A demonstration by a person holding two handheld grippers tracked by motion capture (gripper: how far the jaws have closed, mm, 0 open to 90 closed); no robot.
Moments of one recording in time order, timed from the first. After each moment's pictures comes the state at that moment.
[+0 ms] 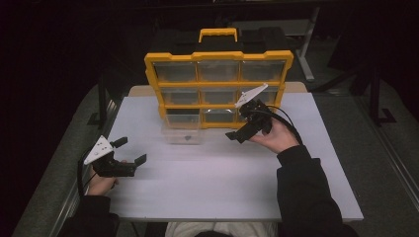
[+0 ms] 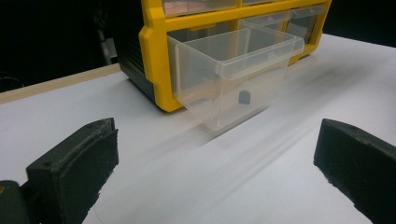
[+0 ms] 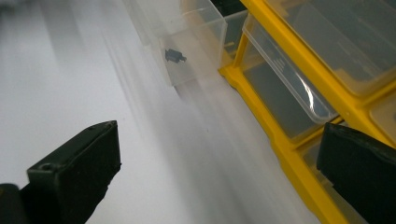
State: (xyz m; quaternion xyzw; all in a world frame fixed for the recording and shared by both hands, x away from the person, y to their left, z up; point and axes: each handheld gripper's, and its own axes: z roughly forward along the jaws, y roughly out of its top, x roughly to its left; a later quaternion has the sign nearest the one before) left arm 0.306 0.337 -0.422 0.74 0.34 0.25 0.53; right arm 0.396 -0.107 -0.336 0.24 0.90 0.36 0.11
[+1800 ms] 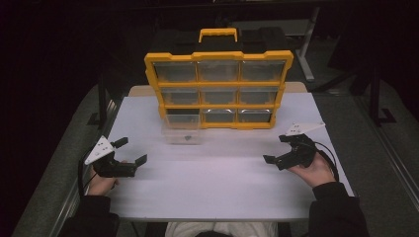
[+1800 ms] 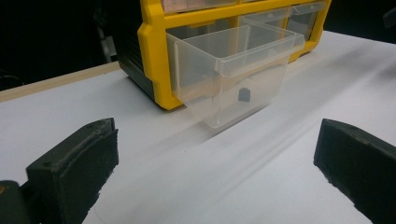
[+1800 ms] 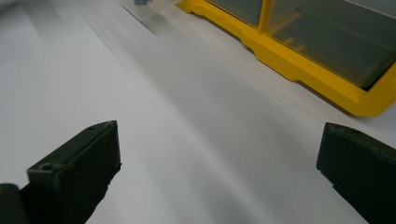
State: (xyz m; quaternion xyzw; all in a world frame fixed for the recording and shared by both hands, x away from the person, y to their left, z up) left arm 0.305 0.336 -0.423 0.74 0.34 0.25 0.53; right arm 0.333 -0.222 -0.409 0.34 0.83 0.43 0.11
